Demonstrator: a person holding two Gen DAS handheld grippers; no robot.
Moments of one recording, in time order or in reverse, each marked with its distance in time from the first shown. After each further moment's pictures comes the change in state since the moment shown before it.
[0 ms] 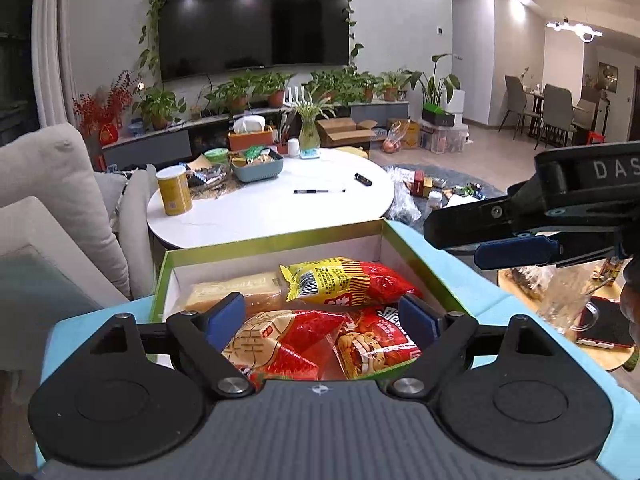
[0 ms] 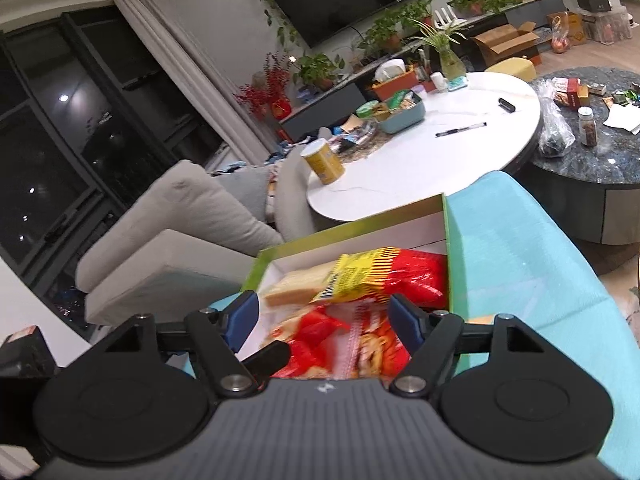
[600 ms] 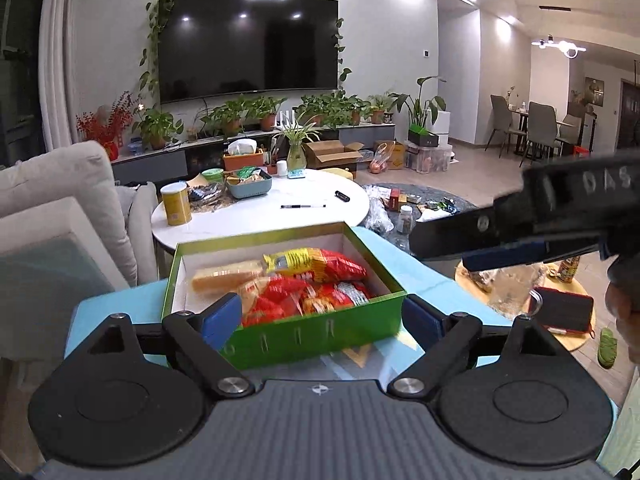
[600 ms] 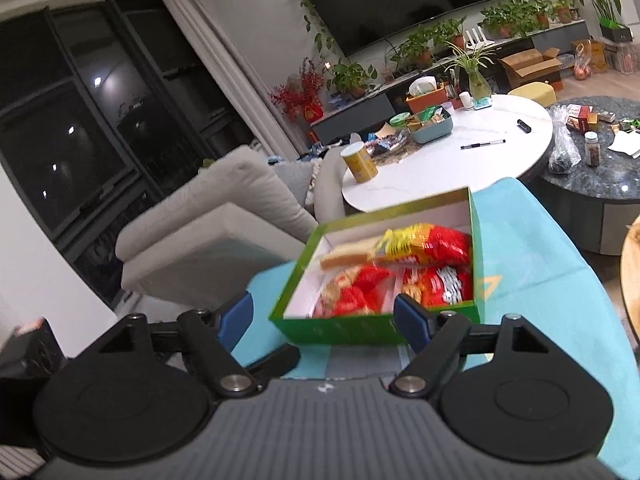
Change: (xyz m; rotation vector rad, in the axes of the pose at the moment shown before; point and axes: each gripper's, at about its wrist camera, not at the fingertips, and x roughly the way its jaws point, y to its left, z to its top) left arm -0.106 -0.032 -0.035 0.000 -0.063 -0.023; right arm -0.076 0.047 -0.049 -0.107 -0.004 0.019
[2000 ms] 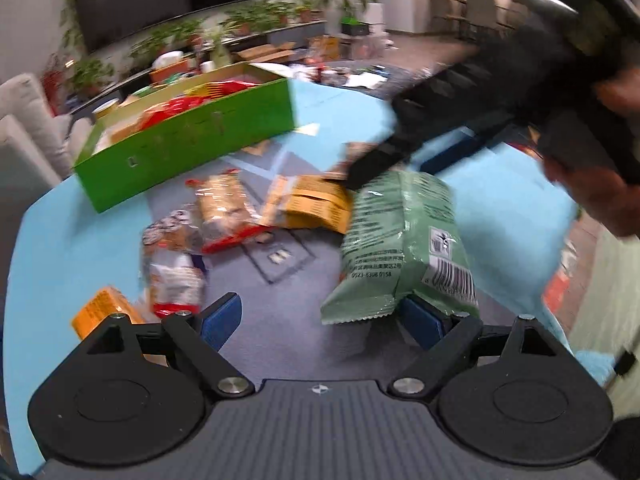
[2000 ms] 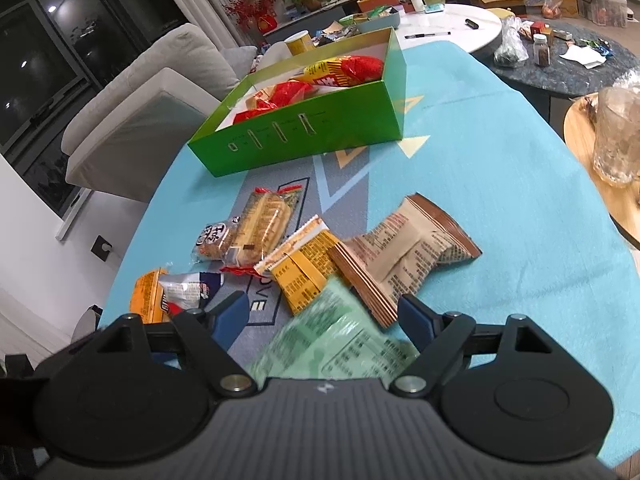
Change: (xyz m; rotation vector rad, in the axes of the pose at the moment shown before) left arm -0.030 -0.065 -0.142 0.179 0.279 -0.096; right arm -0.006 -0.049 -0.121 0.012 0.242 -0.136
